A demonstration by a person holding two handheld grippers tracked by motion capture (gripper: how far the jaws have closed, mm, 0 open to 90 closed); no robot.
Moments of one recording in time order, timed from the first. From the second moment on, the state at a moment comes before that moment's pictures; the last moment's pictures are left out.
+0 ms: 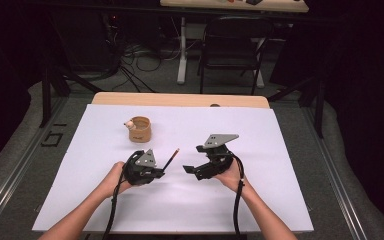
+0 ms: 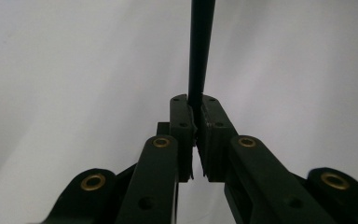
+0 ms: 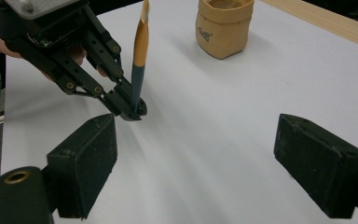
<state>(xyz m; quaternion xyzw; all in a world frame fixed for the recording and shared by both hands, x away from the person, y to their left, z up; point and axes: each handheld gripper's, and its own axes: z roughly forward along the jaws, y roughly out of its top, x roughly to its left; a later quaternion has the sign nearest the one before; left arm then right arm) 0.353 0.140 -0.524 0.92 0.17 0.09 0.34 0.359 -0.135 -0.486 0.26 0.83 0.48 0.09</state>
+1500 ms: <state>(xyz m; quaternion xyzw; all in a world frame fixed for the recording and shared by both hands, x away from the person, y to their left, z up) 0.372 0.173 -0.519 0.85 0.28 0.13 0.43 0.360 -0.115 -0.478 0.26 0.81 0.51 0.11</state>
